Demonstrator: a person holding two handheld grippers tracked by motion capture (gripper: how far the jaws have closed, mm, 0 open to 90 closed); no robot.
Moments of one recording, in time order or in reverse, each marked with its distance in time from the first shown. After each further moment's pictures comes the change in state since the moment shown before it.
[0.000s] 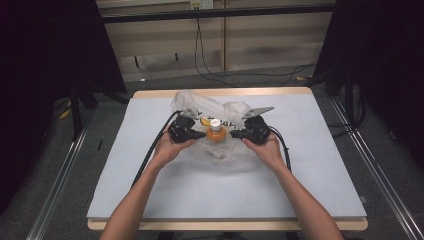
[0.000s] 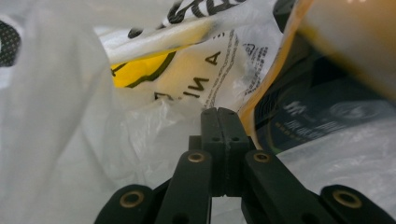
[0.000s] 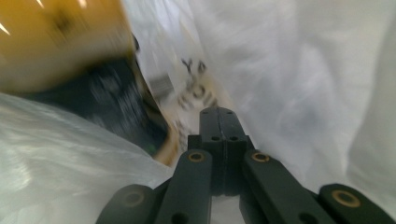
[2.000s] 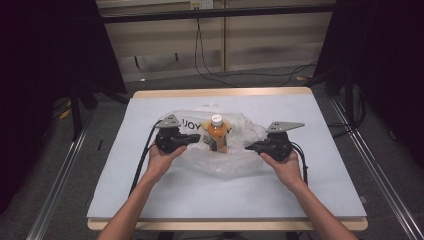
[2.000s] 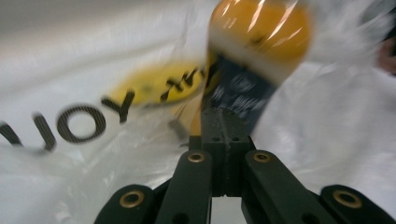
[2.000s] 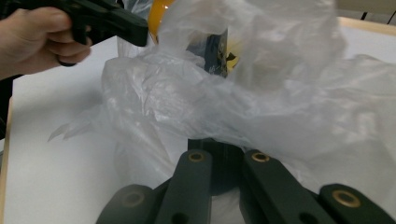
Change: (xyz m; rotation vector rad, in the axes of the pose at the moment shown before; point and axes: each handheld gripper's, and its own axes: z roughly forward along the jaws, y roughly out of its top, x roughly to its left) left arm -0.017 -0.034 -0.036 -0.285 -0.025 -0.067; right arm 0.023 -0.037 -0.067 -0.164 0.081 0.056
